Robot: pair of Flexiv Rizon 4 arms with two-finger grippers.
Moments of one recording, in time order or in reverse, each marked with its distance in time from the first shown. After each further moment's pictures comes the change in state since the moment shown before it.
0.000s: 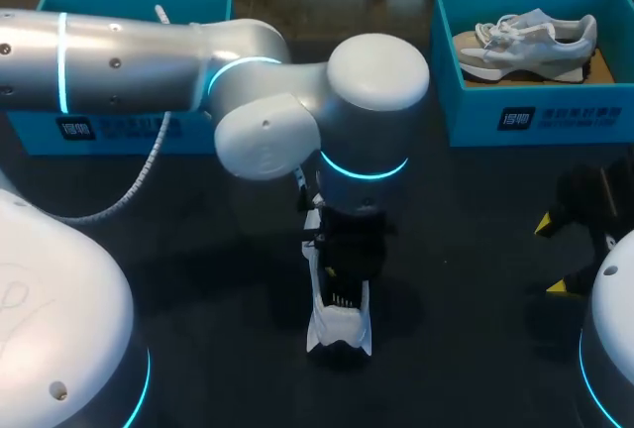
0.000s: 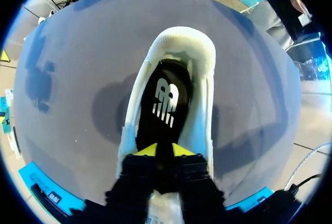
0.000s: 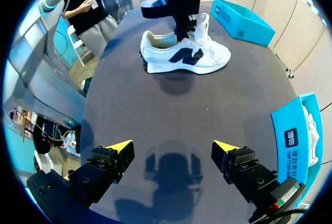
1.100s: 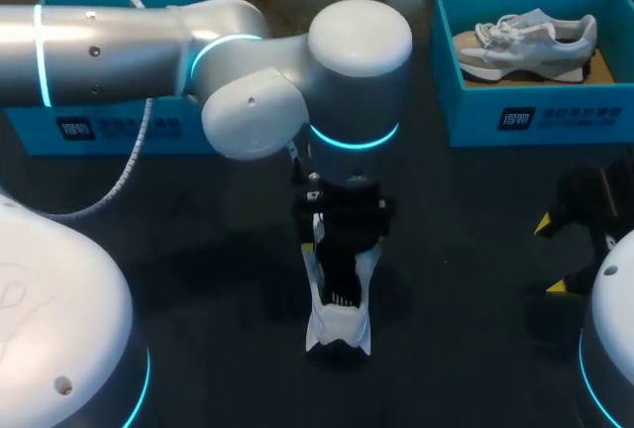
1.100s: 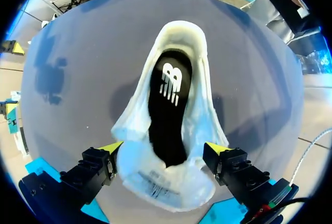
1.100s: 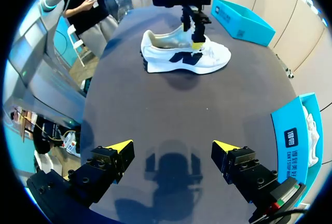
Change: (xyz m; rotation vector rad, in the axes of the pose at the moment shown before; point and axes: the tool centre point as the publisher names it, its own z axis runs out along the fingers) left arm -0.007 0.029 -0.028 -0.018 -0.068 0.022; right arm 0.000 0.000 0.000 0.000 0.000 0.000
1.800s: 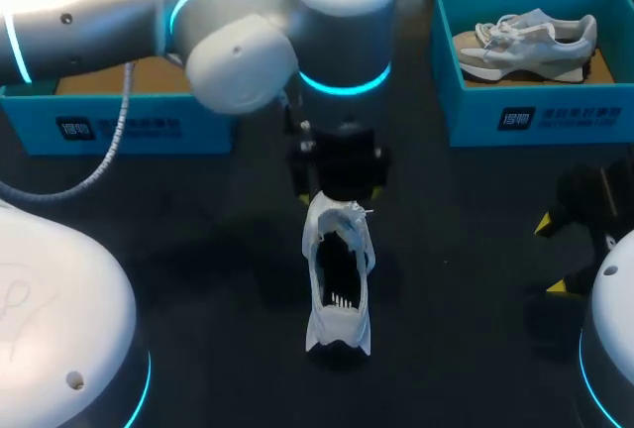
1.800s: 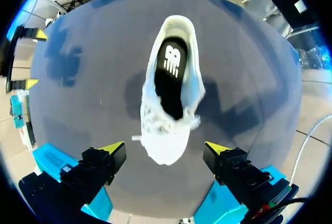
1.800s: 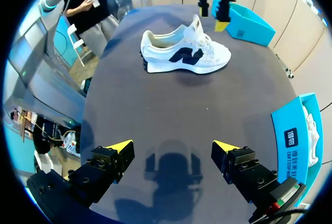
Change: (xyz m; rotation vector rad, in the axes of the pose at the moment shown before) left arm 0.000 0.056 -0.053 -0.058 -0.035 0.000; right arm 0.000 0.000 0.000 0.000 0.000 0.000
